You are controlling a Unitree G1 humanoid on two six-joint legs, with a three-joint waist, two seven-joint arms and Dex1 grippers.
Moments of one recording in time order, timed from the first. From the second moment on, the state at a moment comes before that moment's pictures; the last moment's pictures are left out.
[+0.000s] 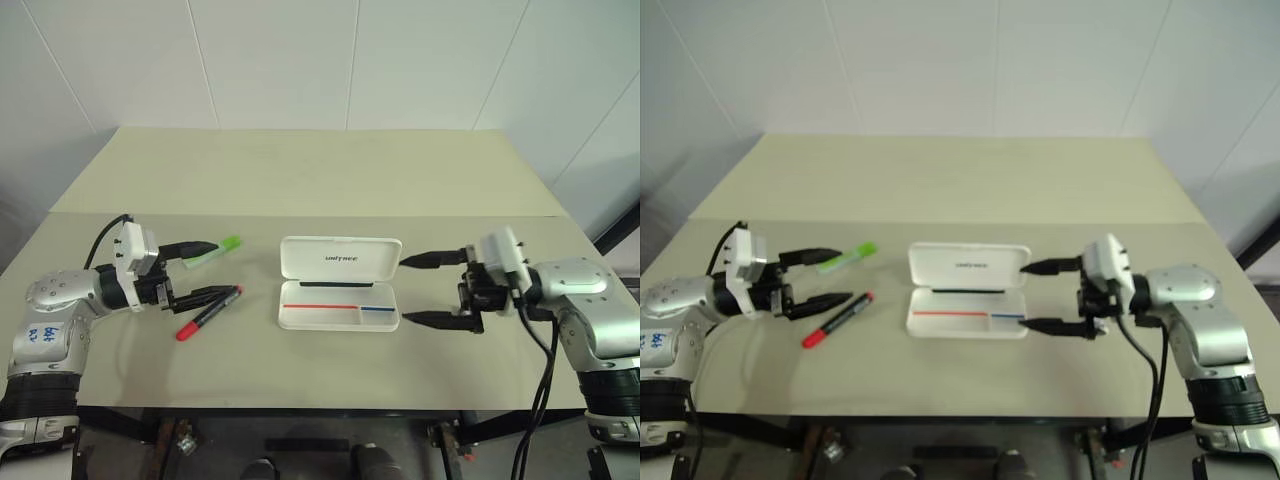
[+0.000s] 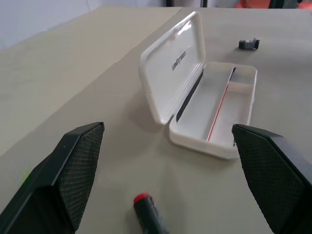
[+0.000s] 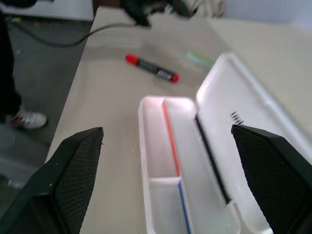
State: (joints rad) left arm -0.44 0.79 0.25 0.28 -0.46 0.11 -1.24; right arm -0.49 -0.73 -0.13 -0.06 0.54 0.24 1.39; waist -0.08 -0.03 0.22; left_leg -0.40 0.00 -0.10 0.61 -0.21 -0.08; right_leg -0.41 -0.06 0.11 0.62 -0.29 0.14
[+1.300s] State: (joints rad) left arm -0.22 0.64 0.22 0.29 -0.34 0.07 -0.91; right arm -0.39 -0.79 -0.09 -0.19 0.54 0.24 1.34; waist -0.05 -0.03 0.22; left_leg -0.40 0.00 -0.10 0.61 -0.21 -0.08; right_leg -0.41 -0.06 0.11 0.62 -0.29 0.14
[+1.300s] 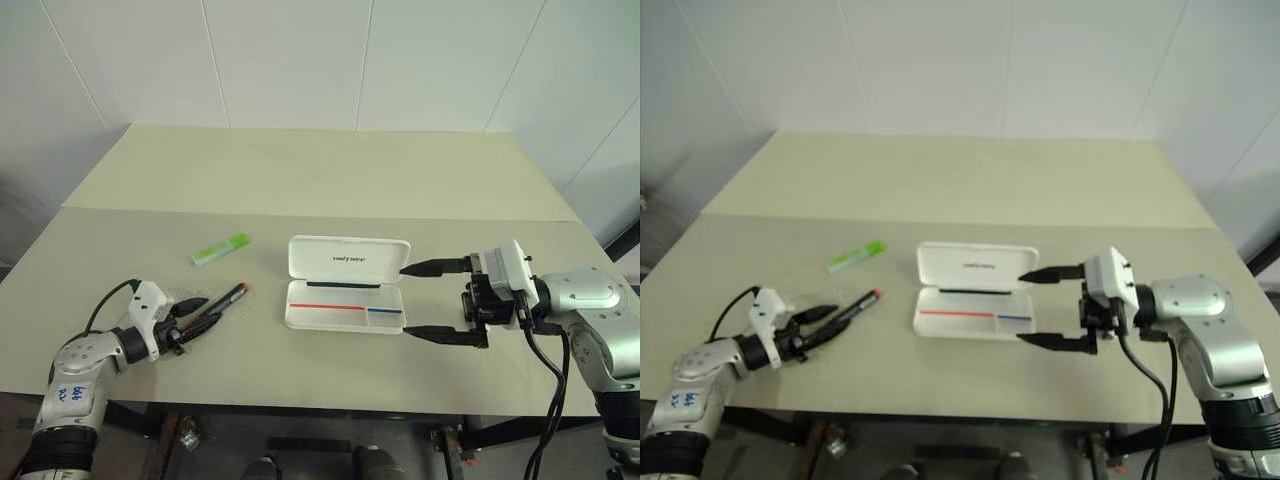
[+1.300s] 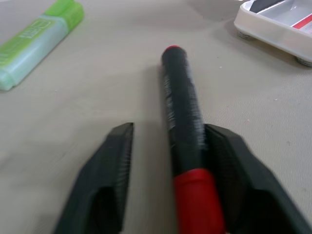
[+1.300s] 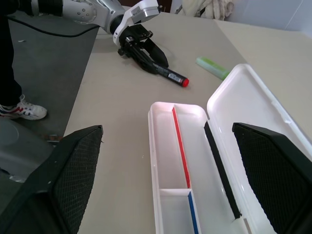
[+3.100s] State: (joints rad) left arm -0.67 0.54 -0.11 0.37 -0.25 -0.02 -1.22; right arm -0.16 -0.79 -0.19 -0.24 0.53 0.14 1.21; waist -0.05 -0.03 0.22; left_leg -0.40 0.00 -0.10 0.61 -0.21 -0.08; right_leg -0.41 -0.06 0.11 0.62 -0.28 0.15
